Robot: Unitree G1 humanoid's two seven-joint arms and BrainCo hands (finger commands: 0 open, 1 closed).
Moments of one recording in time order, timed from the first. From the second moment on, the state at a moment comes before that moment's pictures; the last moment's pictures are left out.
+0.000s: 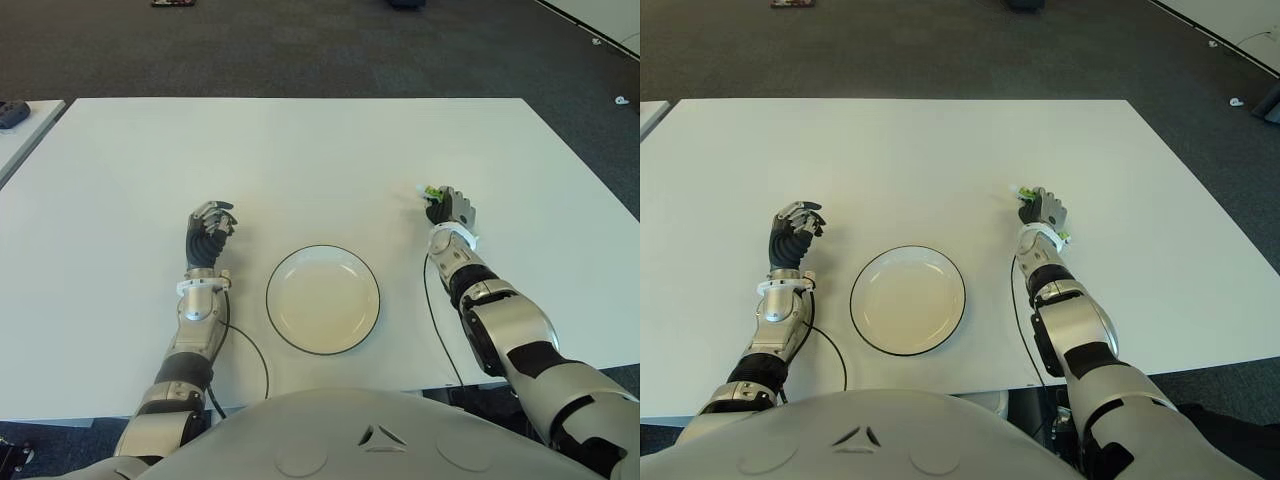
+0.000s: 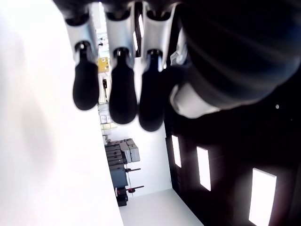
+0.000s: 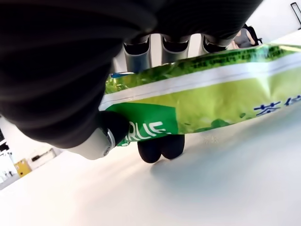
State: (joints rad) left arm -0.03 0.10 0.10 0.69 0.07 -0.69 0.19; right arm -0.65 -0.26 0.26 1.24 -0.47 0.05 -0.54
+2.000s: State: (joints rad) left arm -0.05 0.11 0.10 0.72 0.08 -0.67 0.20; right arm -0.26 -0.28 0.24 0.38 -0.47 -0.45 -0.42
